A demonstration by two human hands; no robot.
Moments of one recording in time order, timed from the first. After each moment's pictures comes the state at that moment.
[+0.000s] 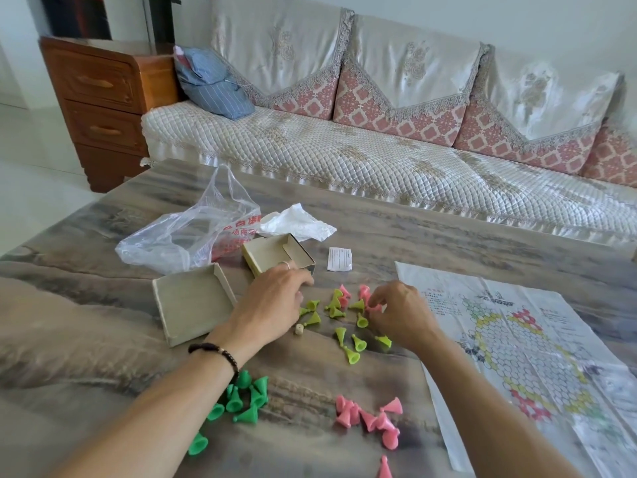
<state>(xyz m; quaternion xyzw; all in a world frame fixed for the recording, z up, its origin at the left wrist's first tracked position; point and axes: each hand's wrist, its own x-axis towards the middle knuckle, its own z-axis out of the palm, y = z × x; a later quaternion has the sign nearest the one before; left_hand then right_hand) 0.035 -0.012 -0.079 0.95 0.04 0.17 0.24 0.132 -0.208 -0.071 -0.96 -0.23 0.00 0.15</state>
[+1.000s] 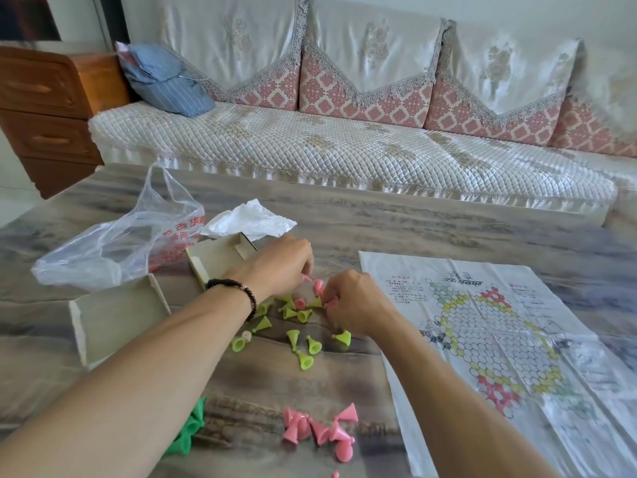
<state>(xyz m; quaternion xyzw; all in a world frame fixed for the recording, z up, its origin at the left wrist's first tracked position) 0.135 -0.049 -0.055 0.99 -0.04 0.05 0.11 0.145 -0.209 -0.067 -0.95 -0.26 0.06 0.19</state>
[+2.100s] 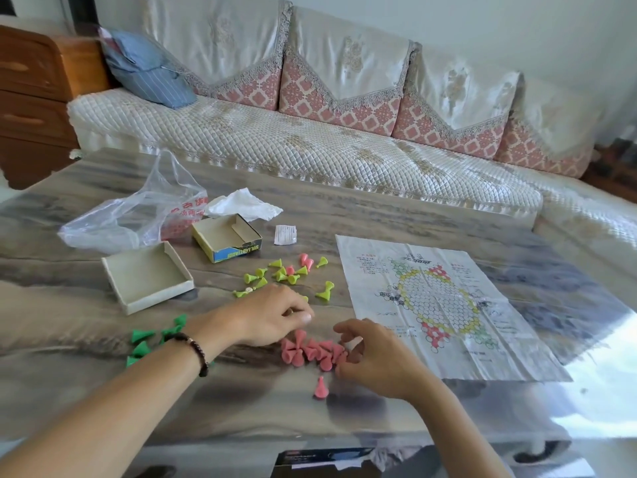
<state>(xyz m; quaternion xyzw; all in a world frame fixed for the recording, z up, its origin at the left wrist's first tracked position) -0.007 -0.080 -0.060 0.95 -0.12 -0.07 0.29 0.000 -0.296 -0.063 -0.93 -0.23 0.13 0.25</state>
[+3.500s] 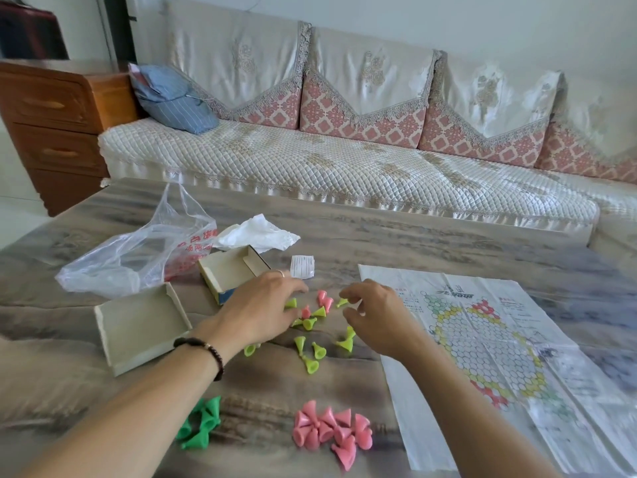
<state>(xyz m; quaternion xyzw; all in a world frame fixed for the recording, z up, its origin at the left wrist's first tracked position) 0.065 -0.042 -0.061 0.98 -0.04 0.09 0.16 0.121 -0.239 -0.050 -0.93 -0.29 -0.01 0.21</state>
